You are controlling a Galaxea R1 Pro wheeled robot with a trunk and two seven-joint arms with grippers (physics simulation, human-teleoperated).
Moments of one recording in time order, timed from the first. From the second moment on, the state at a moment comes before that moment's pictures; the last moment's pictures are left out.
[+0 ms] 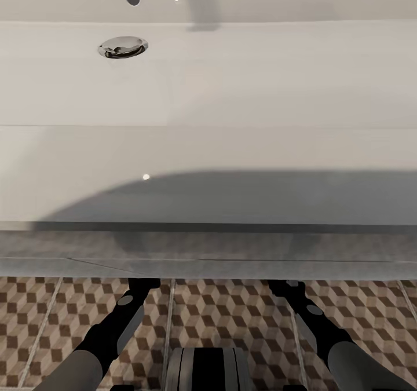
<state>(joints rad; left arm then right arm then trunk) -0.58 0.03 -0.24 -0.69 0.29 -0.02 0.17 -0.67 -0.08 -0.02 -0.36 -0.05 -0.23 0.08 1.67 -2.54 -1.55</state>
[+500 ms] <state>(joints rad) -0.58 0.03 -0.24 -0.69 0.29 -0.02 0.17 -0.67 -0.08 -0.02 -0.36 -0.05 -0.23 0.08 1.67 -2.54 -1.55</state>
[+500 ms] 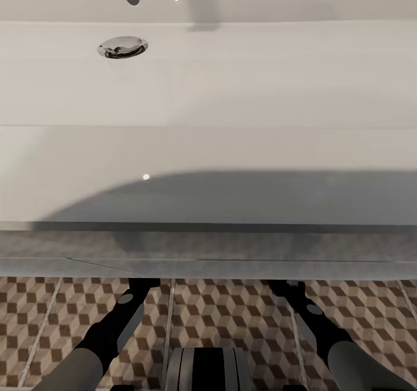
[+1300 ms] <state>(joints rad) -0.60 0.03 -0.24 -0.66 0.29 -0.02 0.17 -0.69 -0.08 -0.02 -0.35 -0.06 -0.23 0.07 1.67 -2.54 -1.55</state>
